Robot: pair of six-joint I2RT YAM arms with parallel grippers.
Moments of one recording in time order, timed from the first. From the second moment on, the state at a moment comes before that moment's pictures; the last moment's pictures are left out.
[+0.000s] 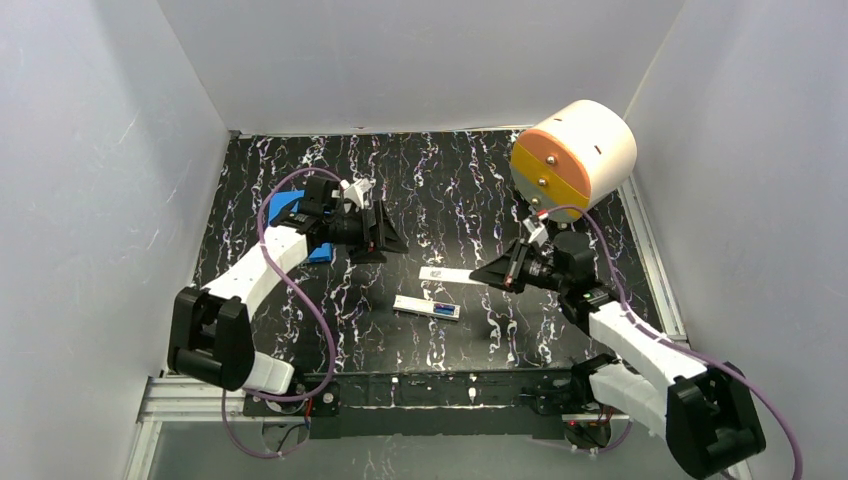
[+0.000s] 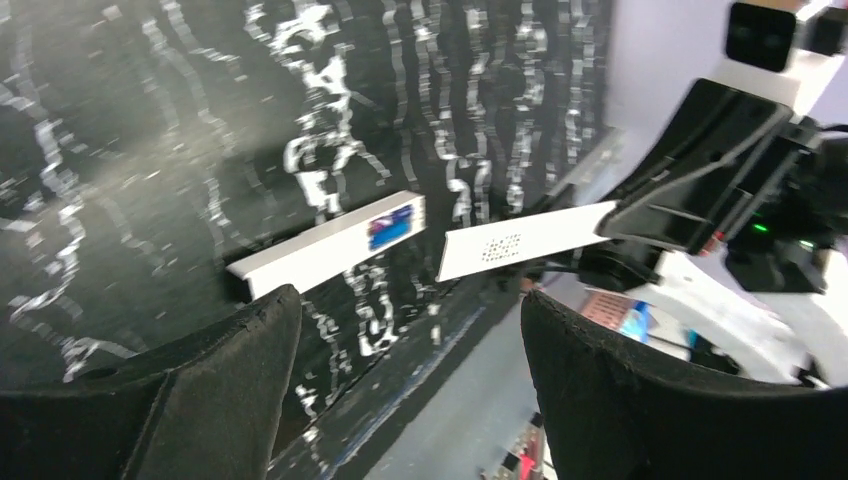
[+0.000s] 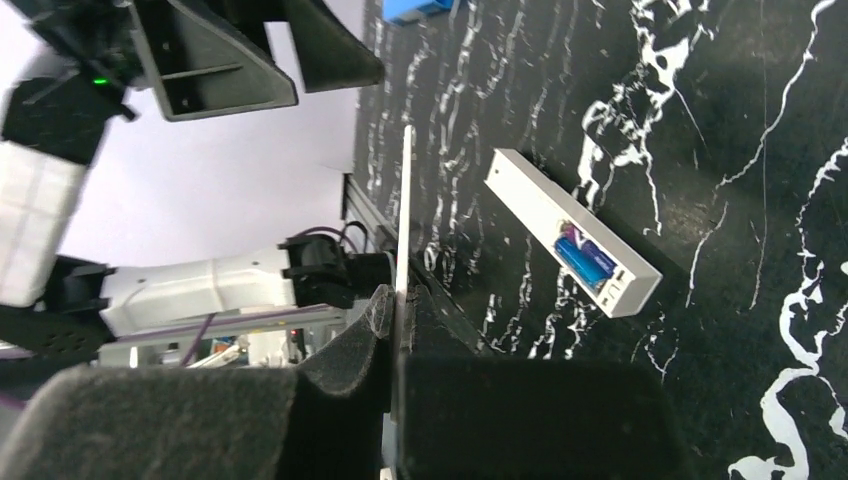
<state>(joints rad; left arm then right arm) -0.31 1.42 0.99 -0.44 0.77 -0.56 0.39 0.96 0.40 0.24 -0.72 1.05</state>
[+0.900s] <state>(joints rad) -0.31 1.38 0.81 -0.57 0.55 -0.43 0.75 1.37 0.36 0.57 -0.36 1.17</state>
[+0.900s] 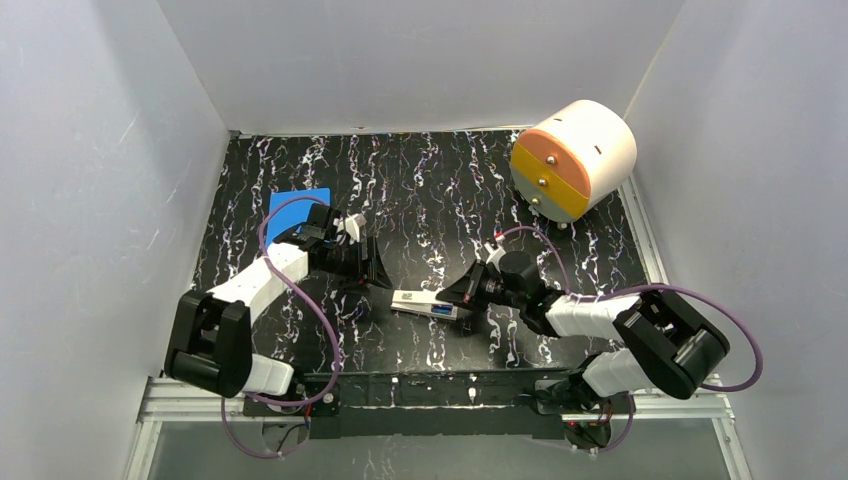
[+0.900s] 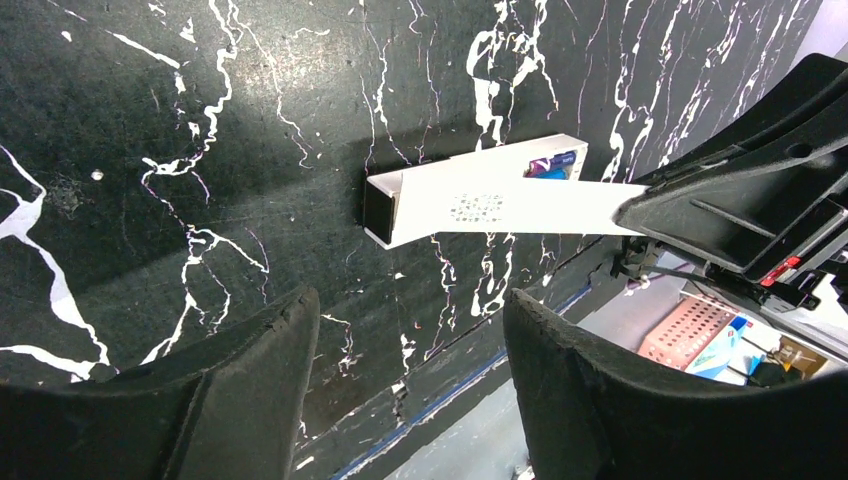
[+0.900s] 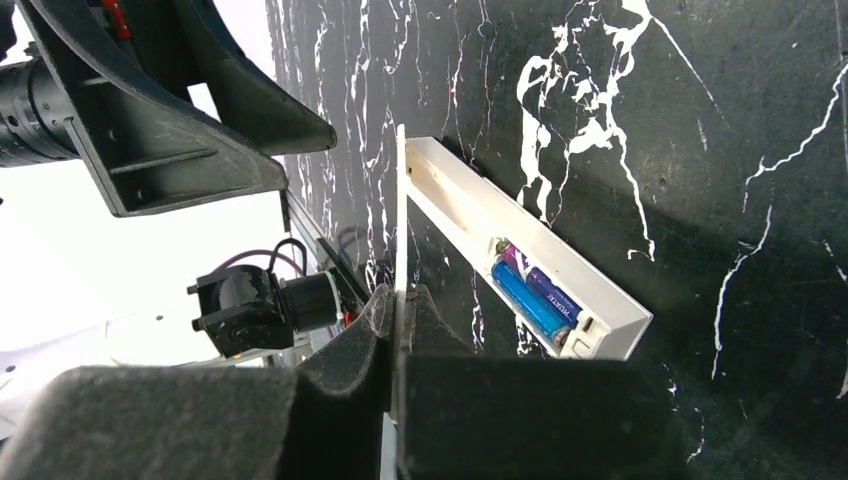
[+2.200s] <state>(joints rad) -0.31 1.41 0.78 -0.53 0.59 -0.44 0.74 1.37 0.30 0.57 -0.35 1.22</state>
